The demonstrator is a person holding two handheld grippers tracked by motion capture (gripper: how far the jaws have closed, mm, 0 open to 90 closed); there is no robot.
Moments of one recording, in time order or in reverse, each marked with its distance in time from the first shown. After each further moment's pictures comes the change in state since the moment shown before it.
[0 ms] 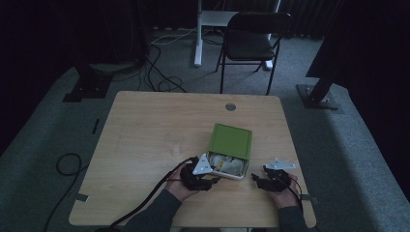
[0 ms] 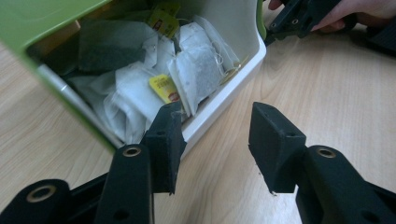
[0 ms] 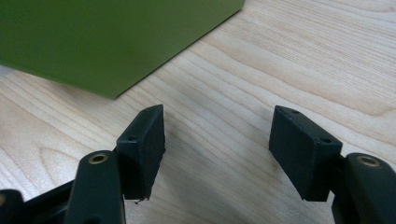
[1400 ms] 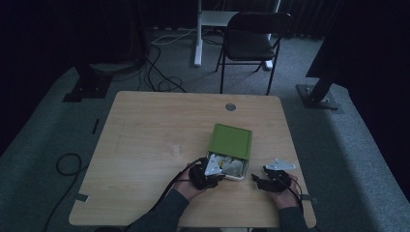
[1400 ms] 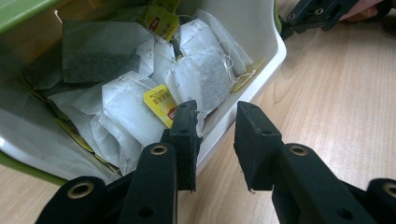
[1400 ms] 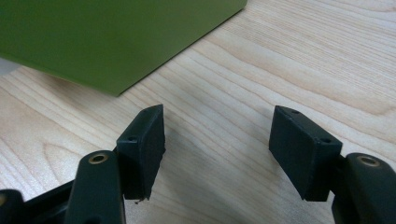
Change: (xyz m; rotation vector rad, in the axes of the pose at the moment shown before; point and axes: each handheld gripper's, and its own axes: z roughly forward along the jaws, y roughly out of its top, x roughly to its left) left arm -0.007 0.005 0.020 0.037 0.039 0.026; right arm 0.000 -0.001 -0.001 -0.001 0.005 -0.006
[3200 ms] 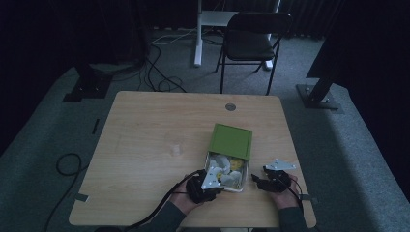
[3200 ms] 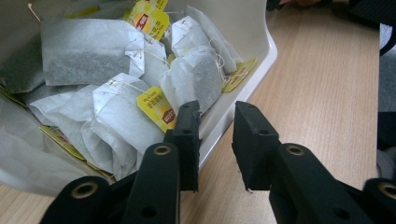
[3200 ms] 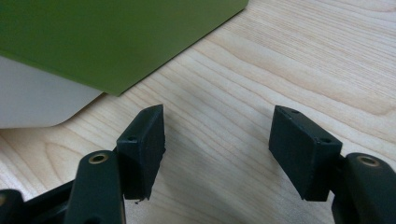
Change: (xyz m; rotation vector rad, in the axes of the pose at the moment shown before) left arm -0.029 -0.013 -0.016 0.001 -0.047 0.005; right arm 0.000 0.000 0.000 -0.001 0.003 -0.003
